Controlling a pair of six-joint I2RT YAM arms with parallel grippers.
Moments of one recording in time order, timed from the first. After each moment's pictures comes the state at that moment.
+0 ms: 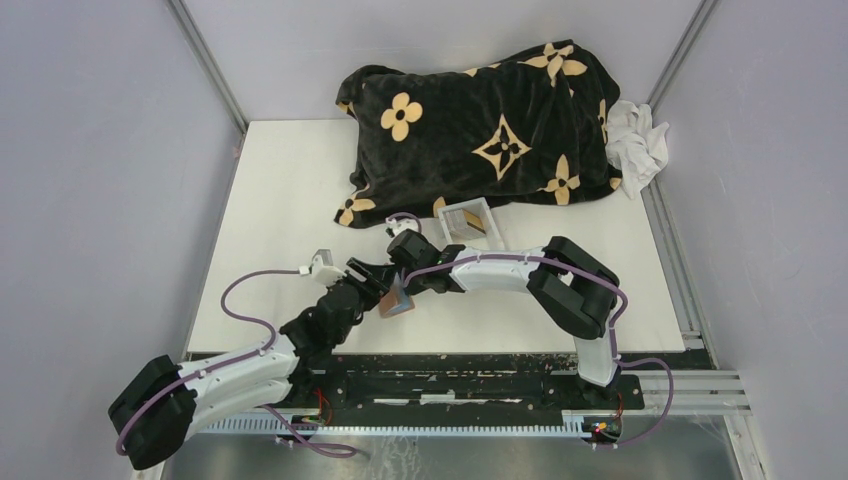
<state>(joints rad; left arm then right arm) -0.84 0.84 0.14 0.32 -0.53 -1.23 1.04 1.96 1.24 -0.21 0.17 0.51</state>
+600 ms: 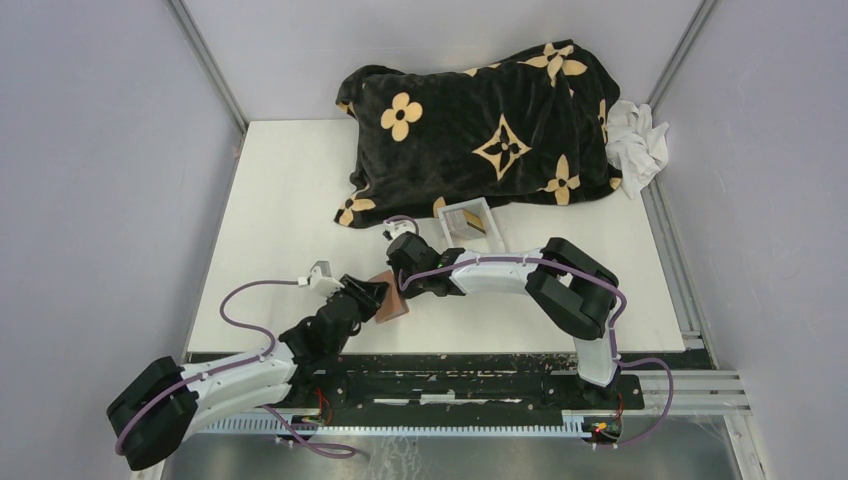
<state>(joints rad) -0.86 0.82 0.05 0.33 -0.54 -1.25 1.05 1.96 1.21 -0.14 0.11 0.53</state>
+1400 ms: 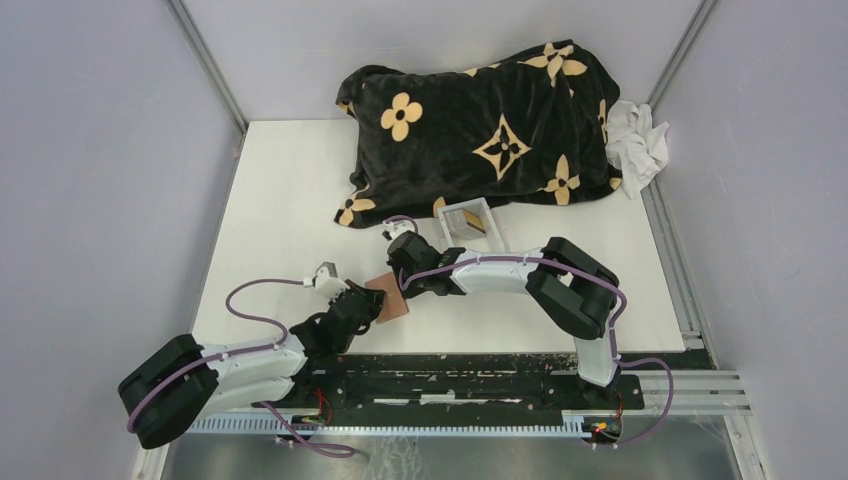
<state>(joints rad) -0.88 0.96 0.07 0.32 -0.58 -1.27 1.04 1.96 1.21 -0.13 0.09 0.51</state>
